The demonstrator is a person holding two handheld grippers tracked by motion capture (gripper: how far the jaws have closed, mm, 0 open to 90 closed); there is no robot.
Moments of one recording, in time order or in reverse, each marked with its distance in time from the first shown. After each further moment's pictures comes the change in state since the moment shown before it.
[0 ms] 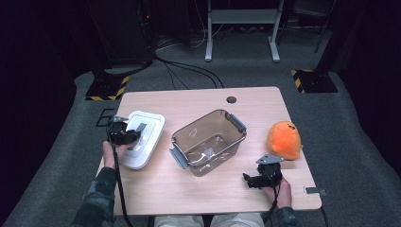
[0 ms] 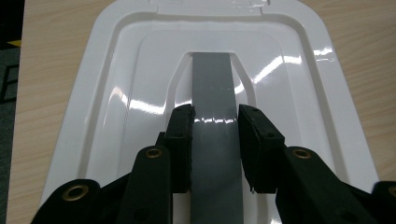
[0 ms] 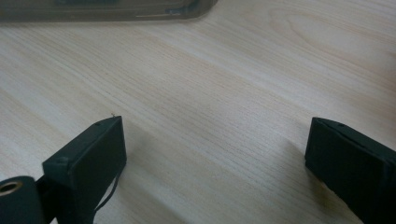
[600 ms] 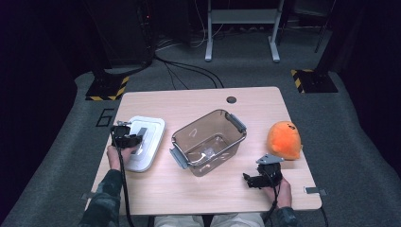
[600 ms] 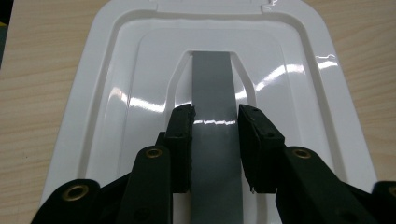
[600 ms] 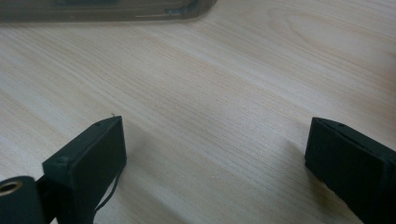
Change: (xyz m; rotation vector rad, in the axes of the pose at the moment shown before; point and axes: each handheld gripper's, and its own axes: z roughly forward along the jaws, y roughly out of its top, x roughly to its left) left arm -0.002 -0.015 0.022 0.038 0.050 -0.060; right arm 0.000 0.000 0.000 0.000 -0.003 -0.001
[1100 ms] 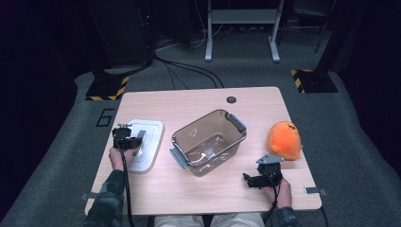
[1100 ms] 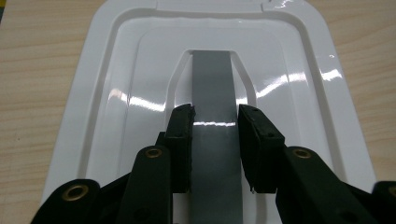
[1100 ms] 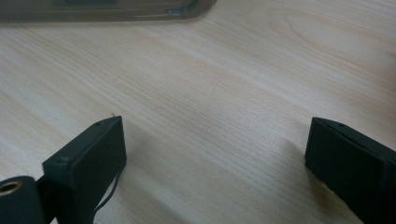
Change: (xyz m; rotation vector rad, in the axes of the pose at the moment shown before) left arm 0.005 -0.011 0.021 0.030 0.049 -0.050; right arm 0.000 0.000 0.000 0.001 0.000 0.002
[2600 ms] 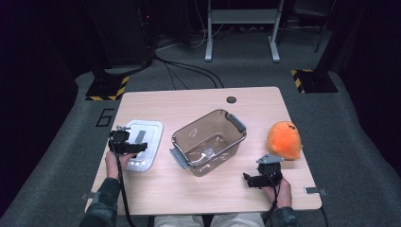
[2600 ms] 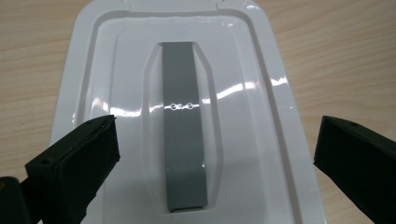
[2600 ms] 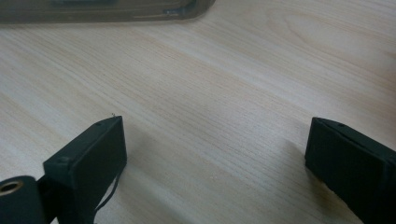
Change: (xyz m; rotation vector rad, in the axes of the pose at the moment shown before) left arm -0.011 -0.007 -0.037 -0.008 -0.068 0.083; right arm 0.000 0.000 0.000 0.003 -0.002 0.011
